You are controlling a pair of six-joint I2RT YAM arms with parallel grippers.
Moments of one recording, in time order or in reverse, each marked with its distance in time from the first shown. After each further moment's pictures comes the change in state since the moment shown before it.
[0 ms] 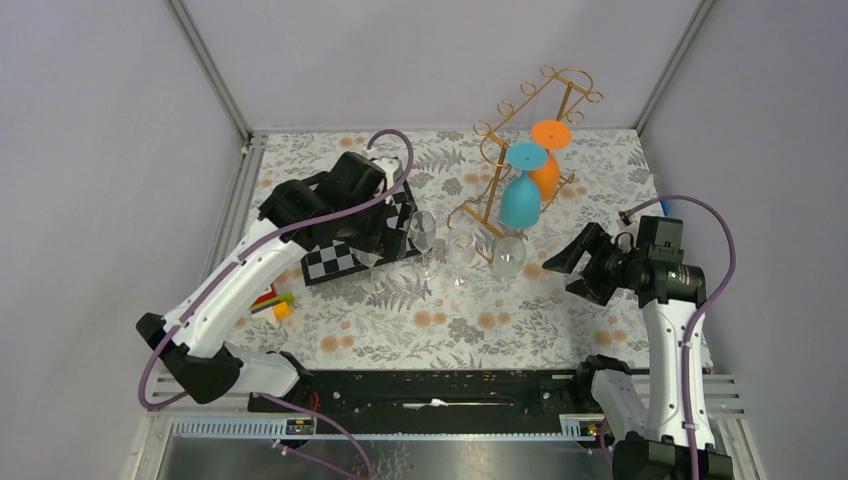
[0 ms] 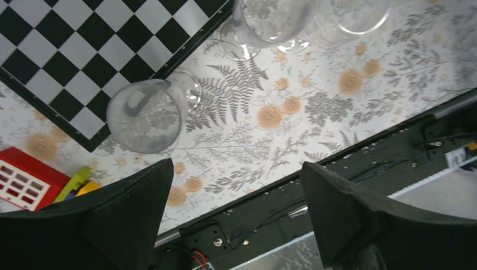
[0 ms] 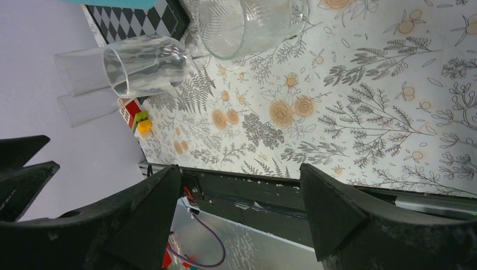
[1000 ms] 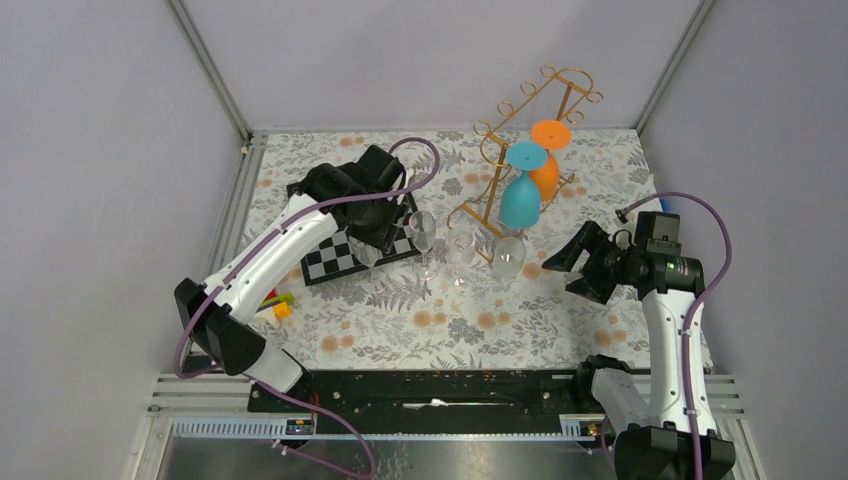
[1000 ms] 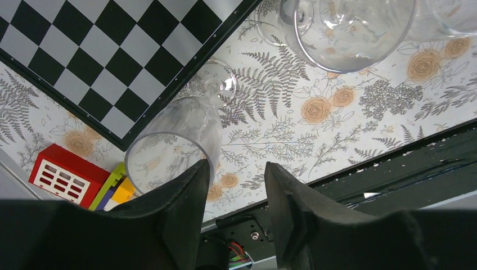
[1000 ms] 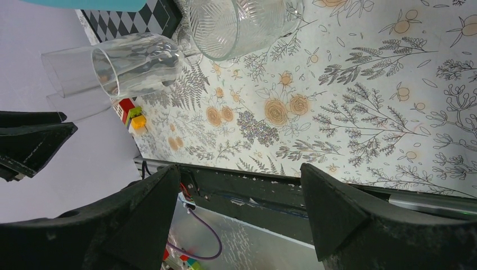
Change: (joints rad) left arm 0.066 0.183 0.017 -0.029 -0.024 0.164; right arm 0.000 0.046 -0.004 -0.007 -0.002 -0.037
